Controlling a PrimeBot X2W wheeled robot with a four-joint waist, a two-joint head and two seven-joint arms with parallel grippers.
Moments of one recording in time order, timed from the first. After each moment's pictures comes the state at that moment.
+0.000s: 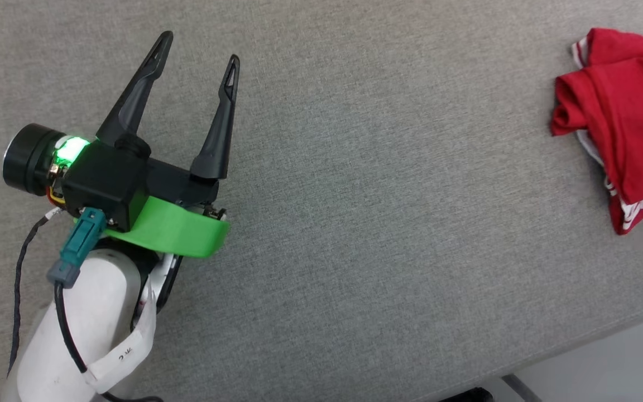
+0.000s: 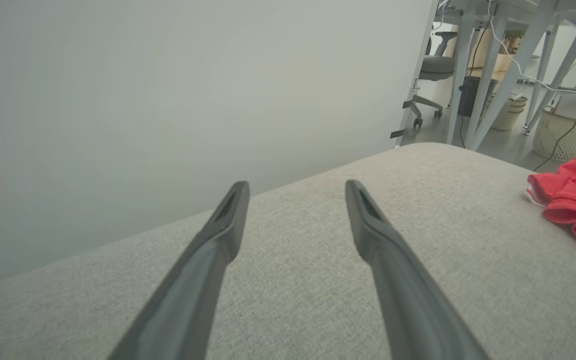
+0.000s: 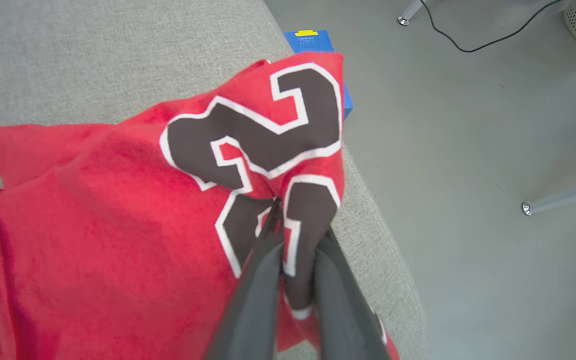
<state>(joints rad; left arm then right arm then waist) -0.45 0.35 -0.30 -0.25 -0.20 0.01 -0.05 -0.71 -0.68 0.05 0.61 0.69 0.13 0.33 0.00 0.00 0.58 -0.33</state>
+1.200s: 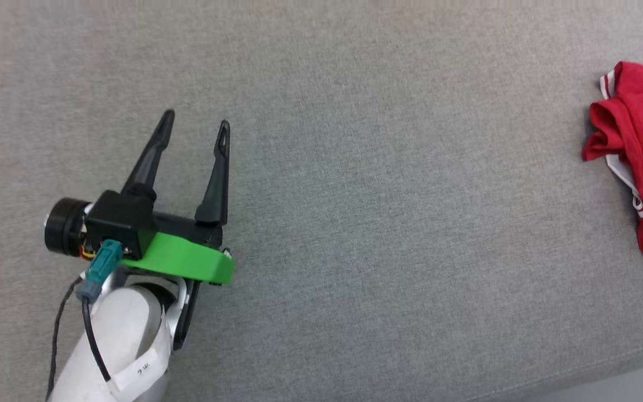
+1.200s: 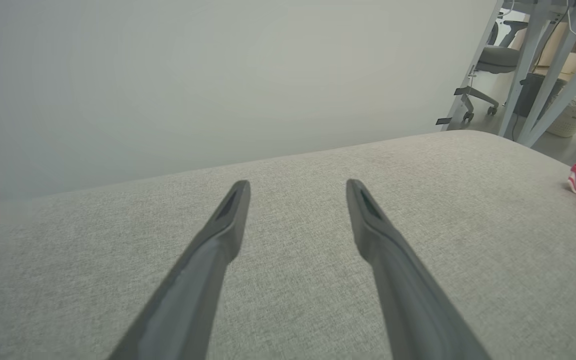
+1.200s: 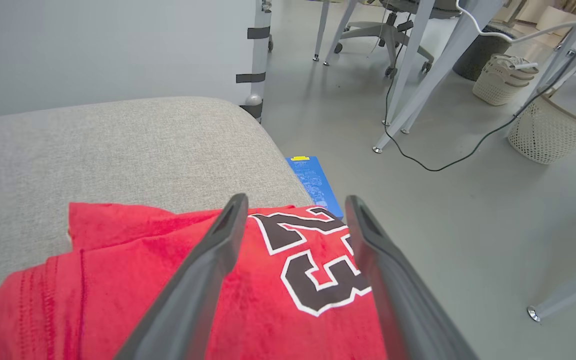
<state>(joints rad) -0.33 0.30 -0.29 -0.08 -0.28 0.07 -0.17 -0.70 -0.60 -0.03 0.86 0.48 0.13 -0.25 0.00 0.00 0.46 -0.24</state>
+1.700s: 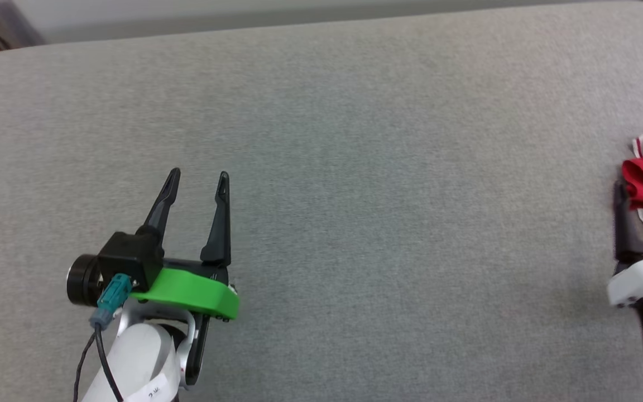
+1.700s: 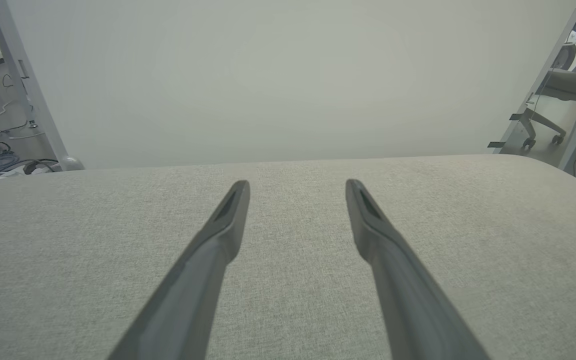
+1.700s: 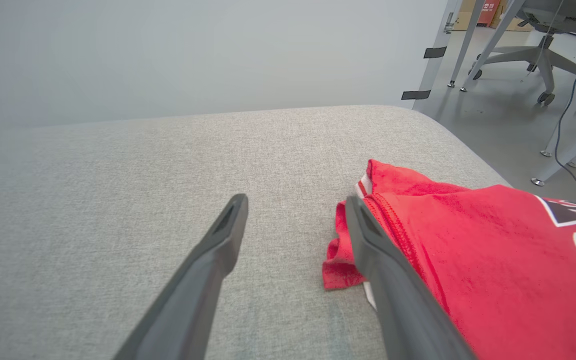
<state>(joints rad) -0.22 0.25 -0.28 0.00 -0.34 0.10 -0.21 -0.30 -0.33 -0.05 0.41 0.35 0.13 -0.26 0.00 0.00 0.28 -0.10</state>
